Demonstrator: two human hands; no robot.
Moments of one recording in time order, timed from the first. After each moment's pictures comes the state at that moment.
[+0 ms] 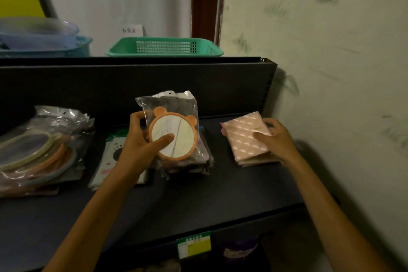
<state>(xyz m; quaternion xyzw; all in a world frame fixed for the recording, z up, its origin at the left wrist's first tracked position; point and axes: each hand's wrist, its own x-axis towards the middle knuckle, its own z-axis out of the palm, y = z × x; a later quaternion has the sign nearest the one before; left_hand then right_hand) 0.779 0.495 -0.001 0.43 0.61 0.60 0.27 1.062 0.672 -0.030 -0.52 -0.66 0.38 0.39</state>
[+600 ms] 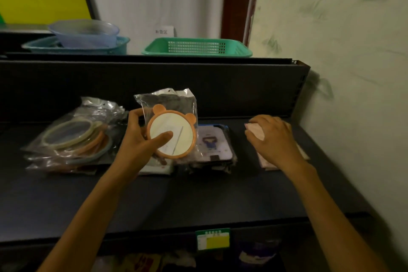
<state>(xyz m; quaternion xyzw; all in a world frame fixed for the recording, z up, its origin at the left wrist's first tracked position) 0.744 0.447 0.004 0.44 0.62 0.61 0.22 0.995 0.632 -0.005 -0.42 -0.87 0.03 0.26</state>
